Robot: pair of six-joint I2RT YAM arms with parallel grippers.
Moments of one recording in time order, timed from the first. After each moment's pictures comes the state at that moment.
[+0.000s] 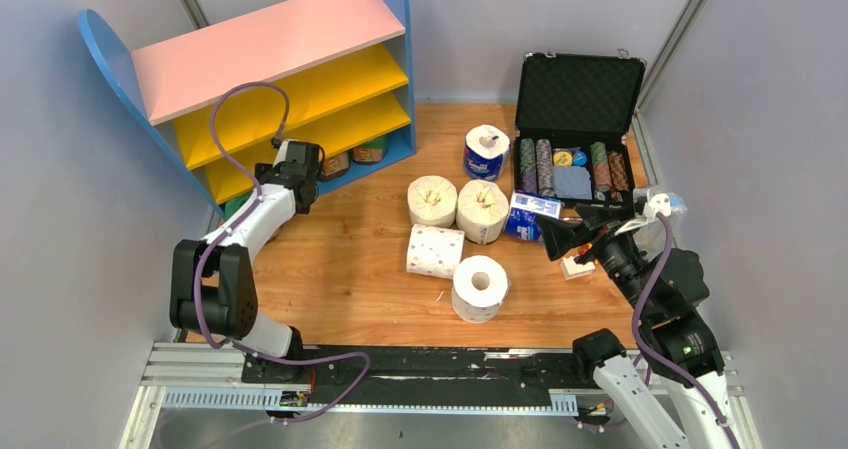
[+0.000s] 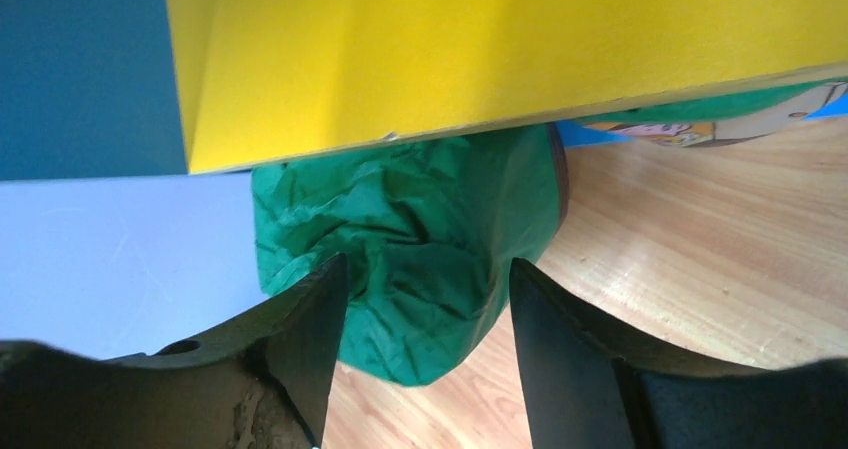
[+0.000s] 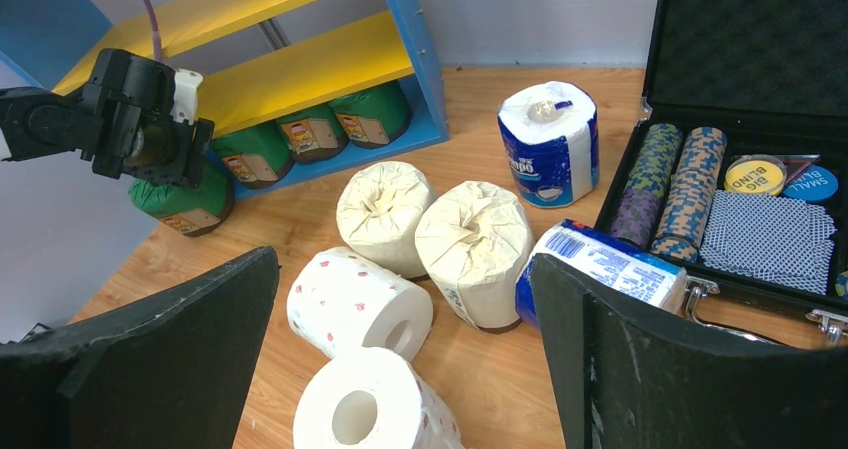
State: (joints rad) left arm -0.13 1.50 1.00 -0.49 -0.80 -0.06; right arm 0.36 0.35 0.78 -0.41 -0.11 0.33
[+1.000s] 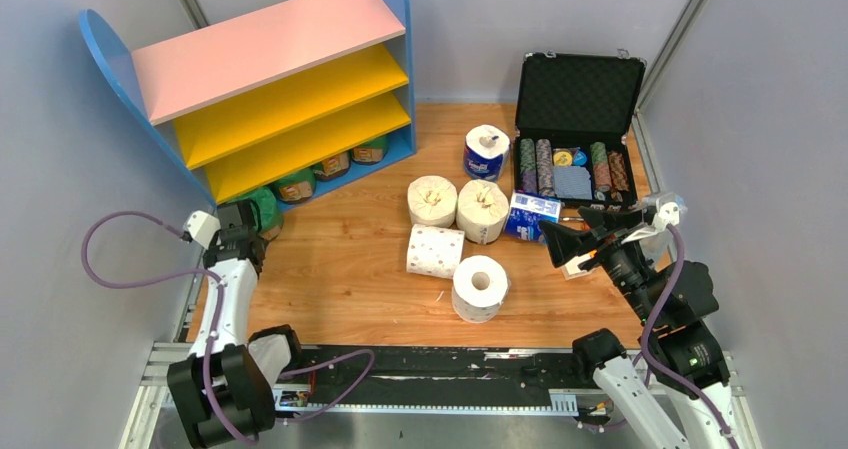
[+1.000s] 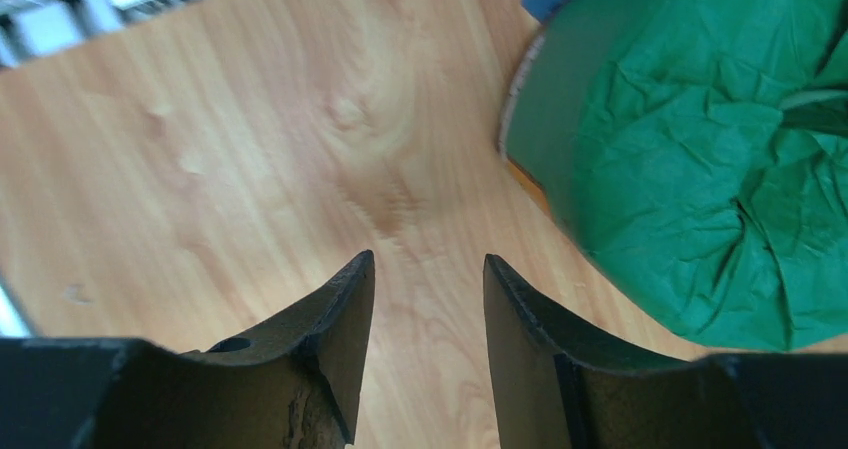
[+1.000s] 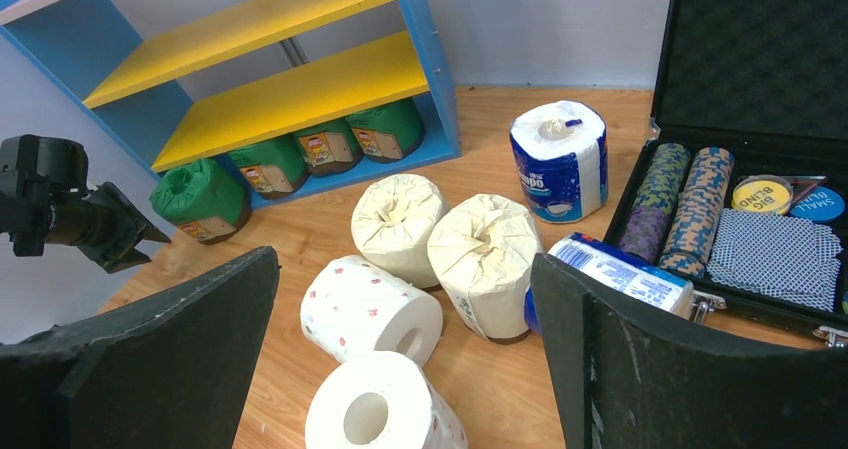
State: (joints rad) left arm 0.28 0.96 0.60 -0.57 -0.49 -0.80; right arm 0.37 0.30 0.78 -0.41 -0.11 0.33
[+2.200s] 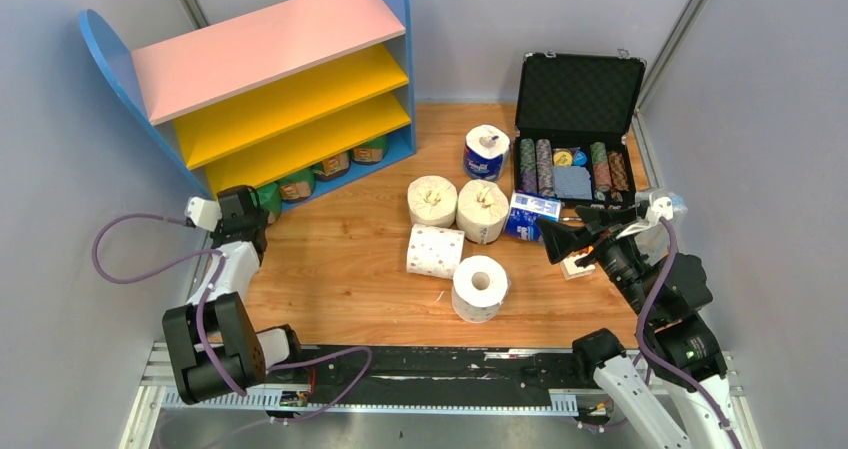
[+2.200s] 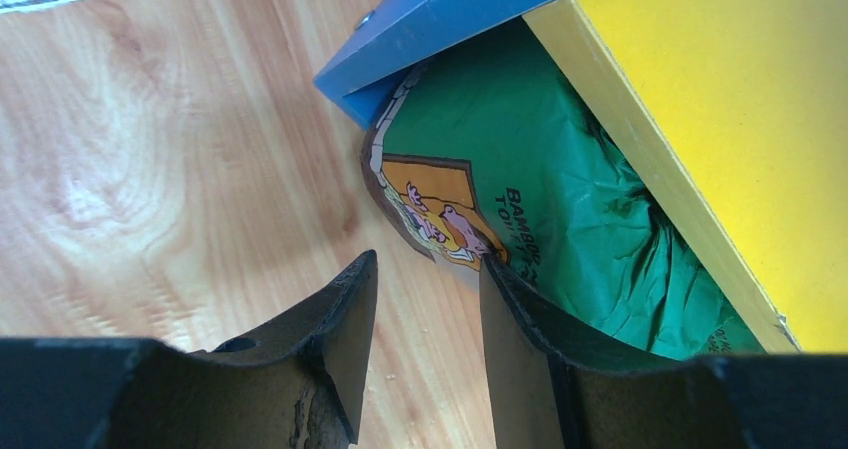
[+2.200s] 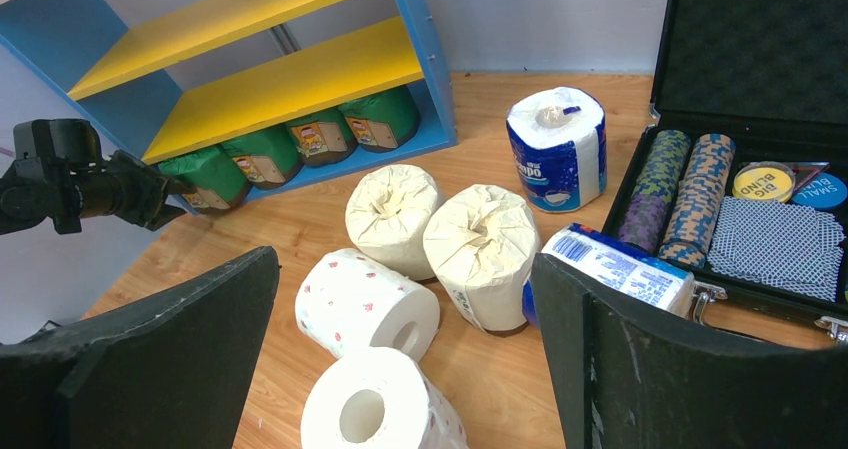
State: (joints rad) left arm 0.29 1.18 0.58 -0.10 -0.36 -0.96; right arm 0.38 0.33 0.78 -0.41 -0.10 0.33
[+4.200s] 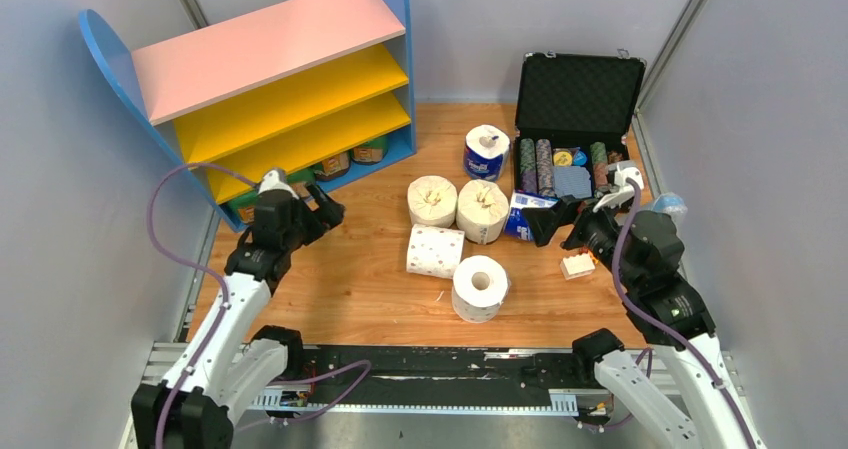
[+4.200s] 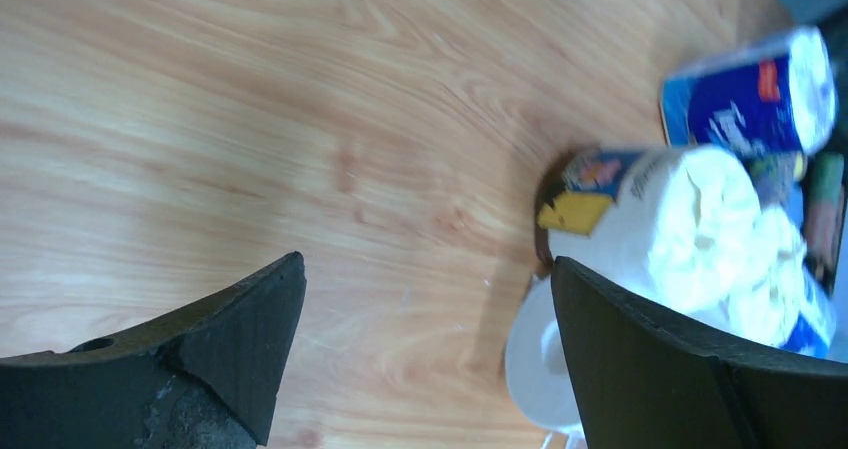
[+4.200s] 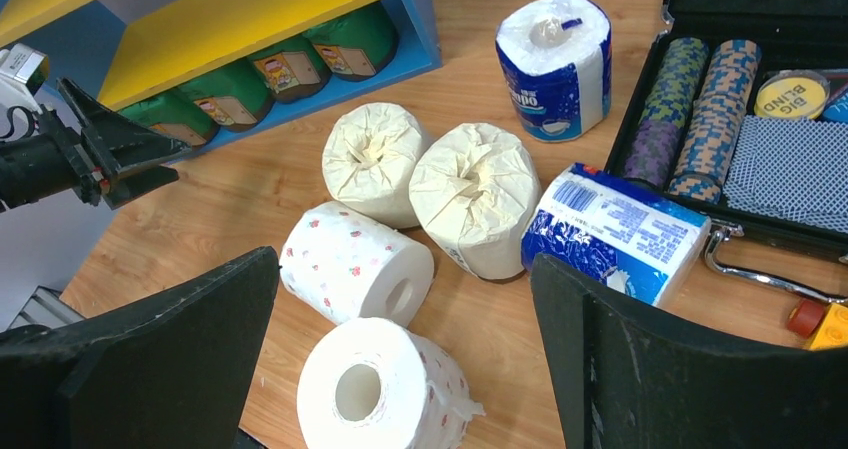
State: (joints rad) left arm -0.12 0.83 0.61 -0.34 -0.03 -0.70; right arm 0.38 0.55 0.87 -0.49 -0.10 0.34
